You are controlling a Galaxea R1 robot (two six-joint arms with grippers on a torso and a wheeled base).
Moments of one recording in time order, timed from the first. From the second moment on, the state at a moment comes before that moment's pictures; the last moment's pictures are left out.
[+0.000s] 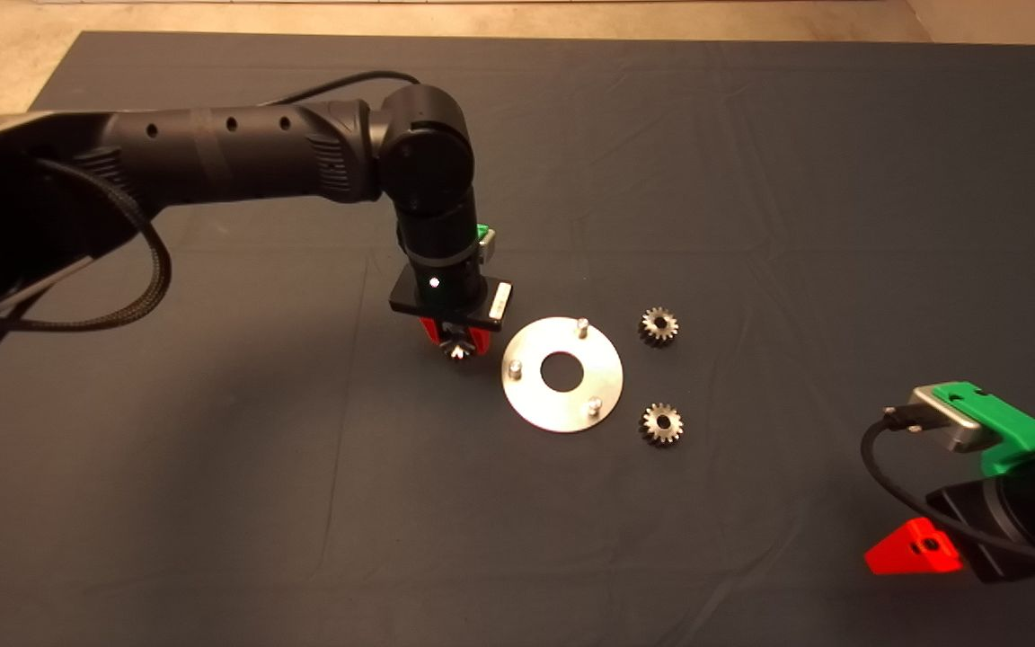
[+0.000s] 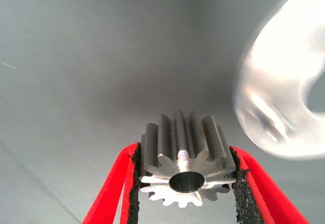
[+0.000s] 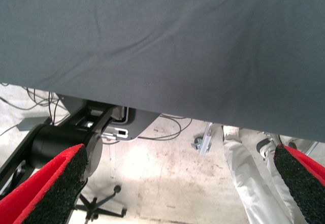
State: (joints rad) left arm -0.42 2.77 -1.30 0.16 1.49 -1.20; right arm 0.45 2.04 -0.34 -0.04 -1.53 1.58
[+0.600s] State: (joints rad) left arm -0.42 2.81 -1.27 0.16 1.50 -1.22; right arm 0.44 2.04 -0.34 -0.04 -1.53 1.58
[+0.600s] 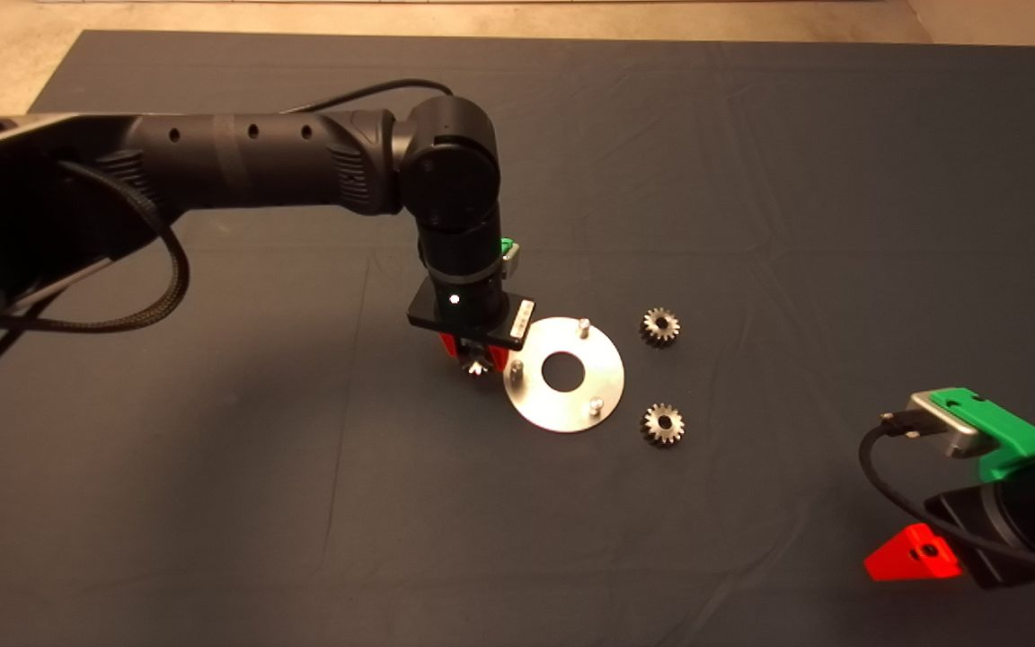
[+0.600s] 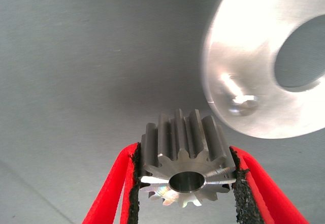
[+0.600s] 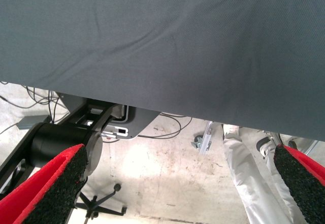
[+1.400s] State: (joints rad) left arm -0.42 2.88 -1.33 0.16 1.52 -1.22; right arm 0.44 2.04 -0.34 -0.04 -1.53 1.58
